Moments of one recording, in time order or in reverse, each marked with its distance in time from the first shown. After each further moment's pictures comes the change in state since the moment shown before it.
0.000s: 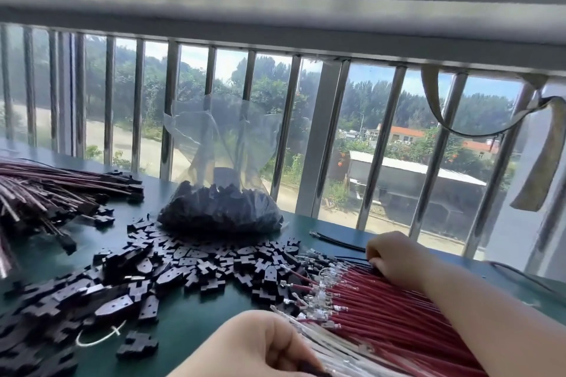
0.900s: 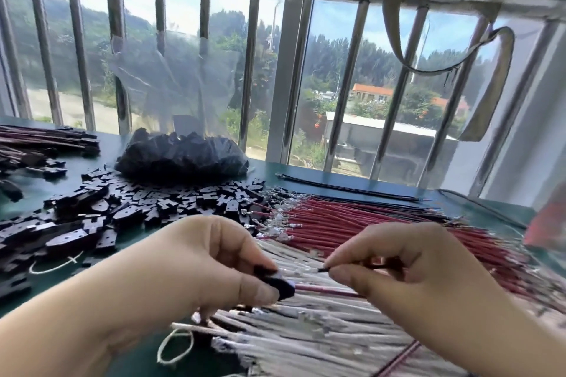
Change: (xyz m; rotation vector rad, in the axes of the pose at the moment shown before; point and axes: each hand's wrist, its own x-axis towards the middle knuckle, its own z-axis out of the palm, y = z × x) left_hand -0.006 -0.005 0.008 0.057 0.099 0.019; right_hand -0.196 -0.096 -0.050 0.796 0.264 -0.171
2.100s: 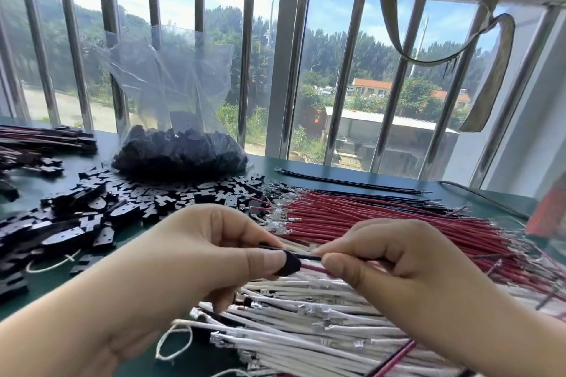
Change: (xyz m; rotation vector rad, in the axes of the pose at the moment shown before) left_hand -0.005 0.008 0.013 -0.078 0.032 0.077; right_hand -0.001 0.004 0.006 -0.018 -0.063 -0.021
